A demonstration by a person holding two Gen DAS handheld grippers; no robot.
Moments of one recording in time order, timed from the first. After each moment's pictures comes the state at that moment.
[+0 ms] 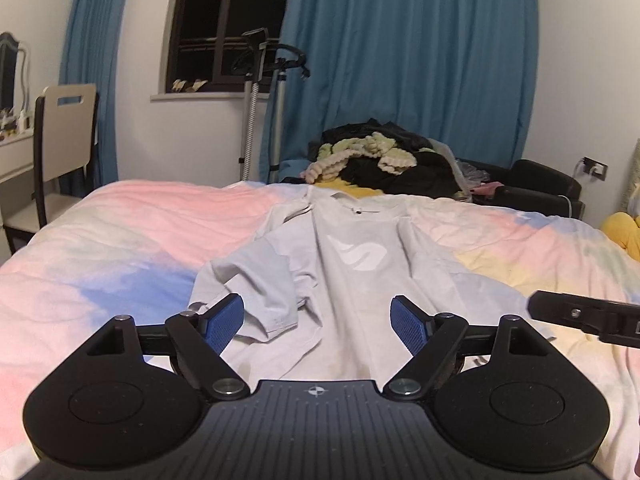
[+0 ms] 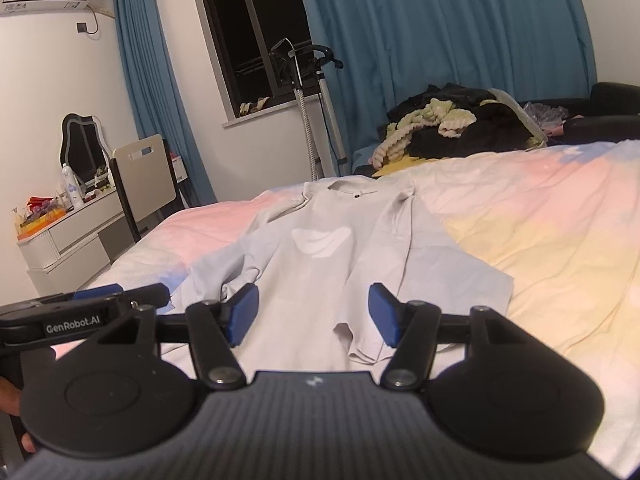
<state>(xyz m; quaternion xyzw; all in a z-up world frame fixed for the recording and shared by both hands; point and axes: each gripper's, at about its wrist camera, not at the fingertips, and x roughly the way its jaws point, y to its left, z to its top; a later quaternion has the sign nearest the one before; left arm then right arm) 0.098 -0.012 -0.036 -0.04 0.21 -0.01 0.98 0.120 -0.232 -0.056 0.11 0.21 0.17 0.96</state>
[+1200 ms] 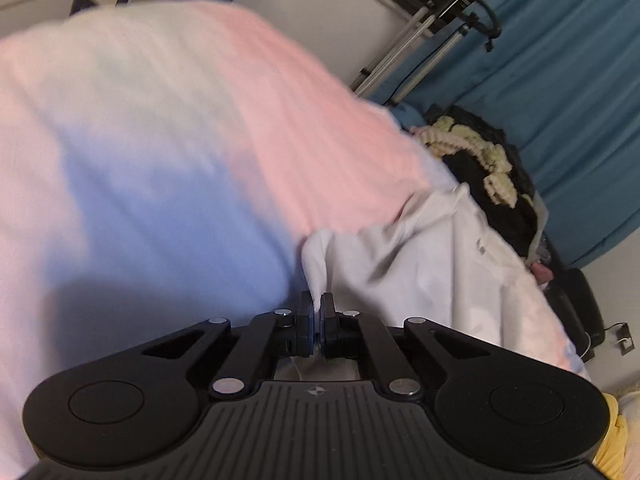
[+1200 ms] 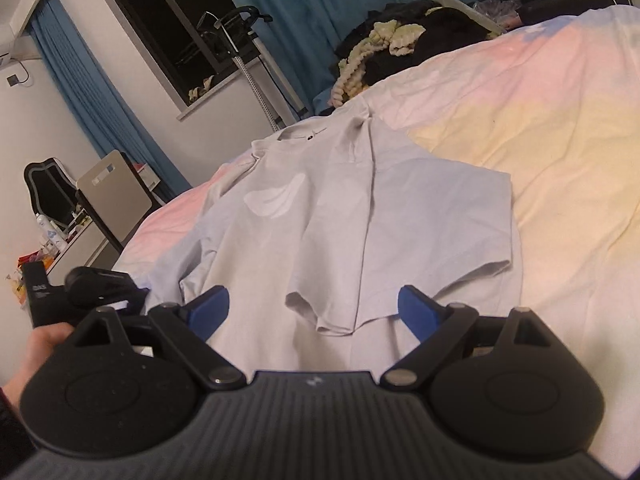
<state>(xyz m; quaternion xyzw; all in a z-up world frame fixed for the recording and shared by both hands) 0.241 0.127 -0.076 -0.33 0.32 0.07 0.88 0.173 -0.258 -0.108 0.24 0.29 0.14 0.92</state>
